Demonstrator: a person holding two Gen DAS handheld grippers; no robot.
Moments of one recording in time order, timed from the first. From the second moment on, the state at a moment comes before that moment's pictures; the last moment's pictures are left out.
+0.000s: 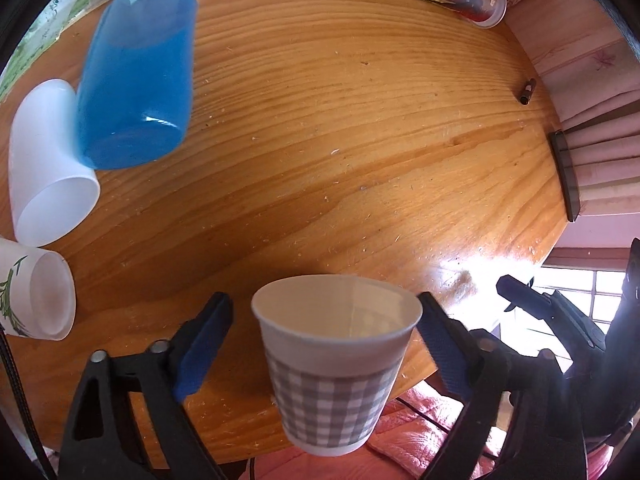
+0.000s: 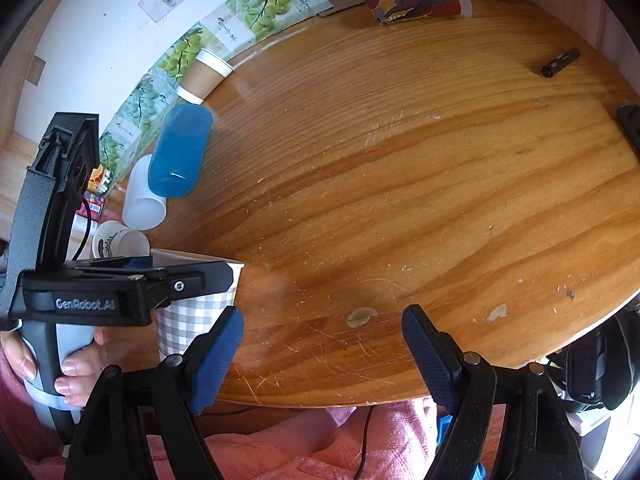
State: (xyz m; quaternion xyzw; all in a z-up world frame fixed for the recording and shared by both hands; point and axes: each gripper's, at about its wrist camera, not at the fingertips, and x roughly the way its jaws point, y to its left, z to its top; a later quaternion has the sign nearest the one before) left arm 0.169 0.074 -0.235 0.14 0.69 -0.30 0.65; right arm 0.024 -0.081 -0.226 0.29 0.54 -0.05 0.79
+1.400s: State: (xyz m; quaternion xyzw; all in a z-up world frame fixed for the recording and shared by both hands) left arm 0.151 0.062 -0.175 0.18 0.56 -0.37 0.72; right arm 0.014 -0.052 -0.211 0.27 0.52 -0.04 0.81
